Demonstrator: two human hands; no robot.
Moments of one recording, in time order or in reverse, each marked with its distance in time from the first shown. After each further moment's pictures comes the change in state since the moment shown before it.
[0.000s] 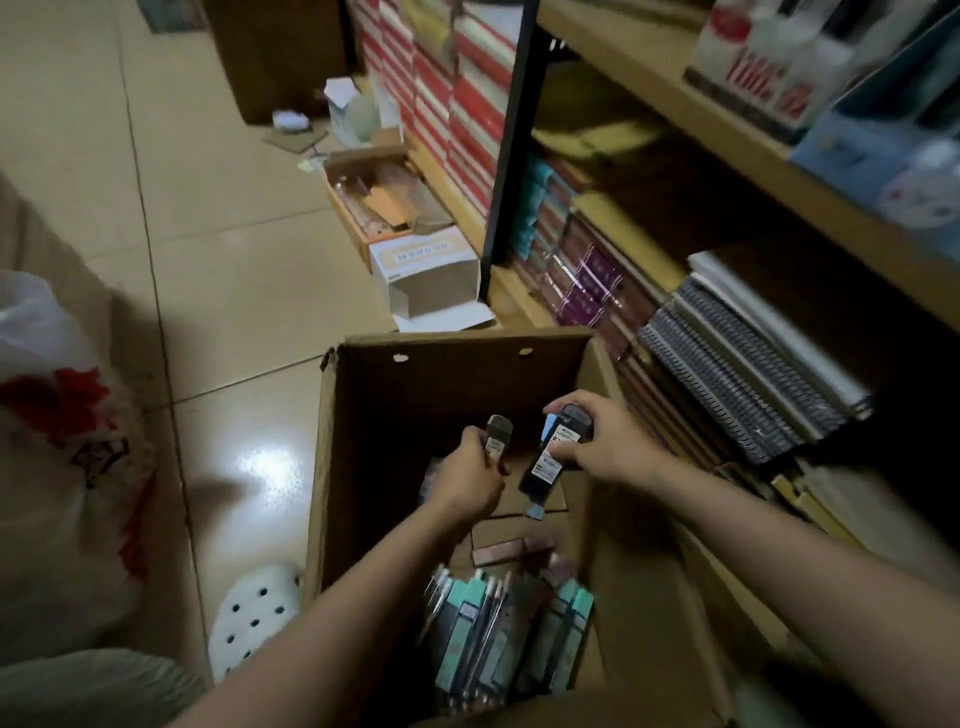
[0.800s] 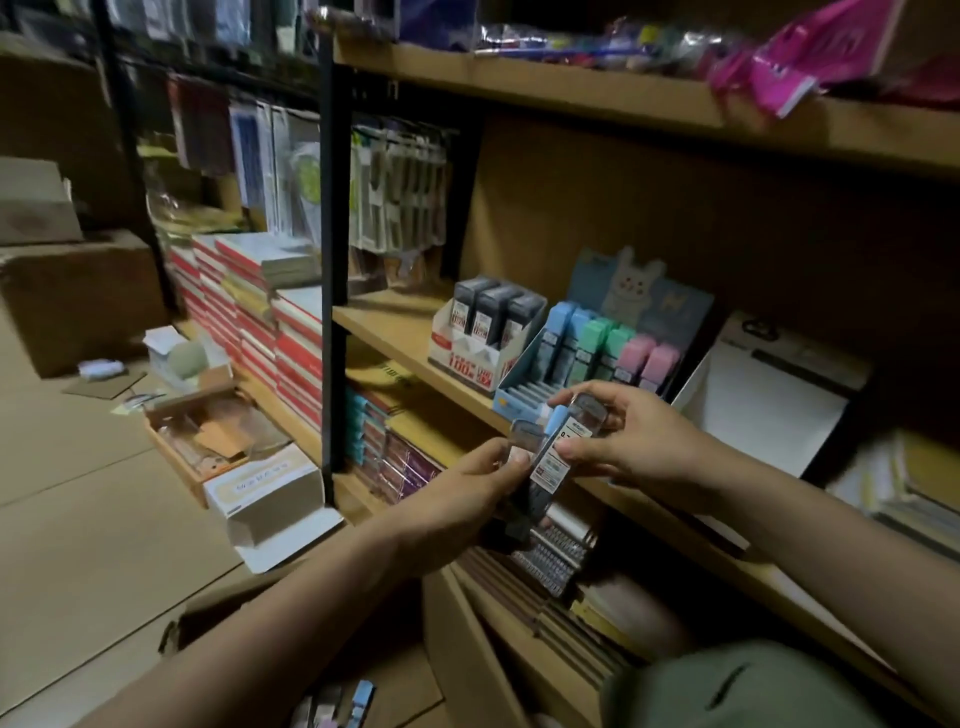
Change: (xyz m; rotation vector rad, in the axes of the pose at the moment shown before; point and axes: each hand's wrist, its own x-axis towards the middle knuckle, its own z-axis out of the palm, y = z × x) left_hand -0.099 0.265 -0.019 -0.353 -0.830 0.389; right_hand -0.167 -0.140 -0.237 0.227 0.336 -0.116
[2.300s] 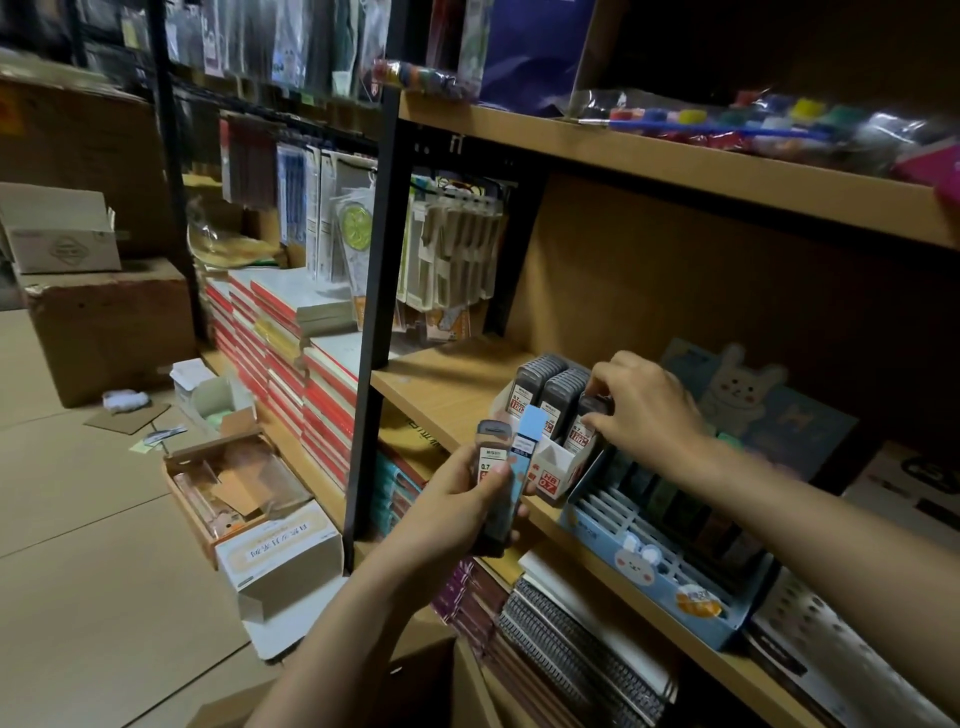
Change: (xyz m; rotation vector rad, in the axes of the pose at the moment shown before) left_hand 0.041 0.061 -0.090 -0.061 0.238 0.198; right_hand 0.186 -0.027 -0.006 -1.098 0.423 -0.346
